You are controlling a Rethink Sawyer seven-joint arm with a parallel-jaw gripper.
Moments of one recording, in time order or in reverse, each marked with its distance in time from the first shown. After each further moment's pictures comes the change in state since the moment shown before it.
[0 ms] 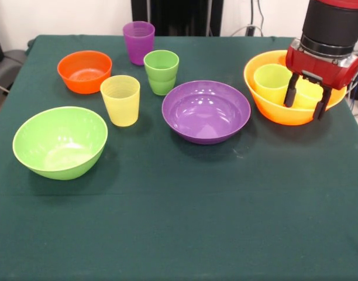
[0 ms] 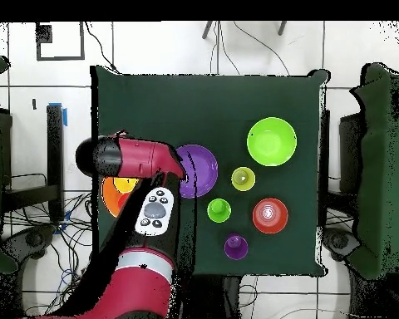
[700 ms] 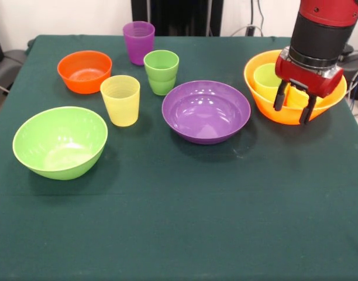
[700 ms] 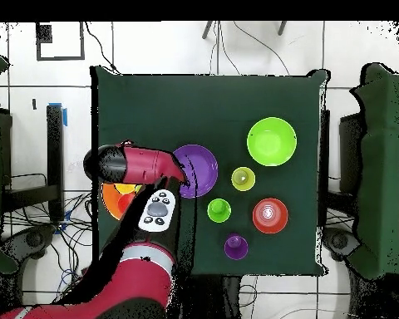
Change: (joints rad) arm 0.001 0.042 0.000 0.035 0.010 -0.031 0.000
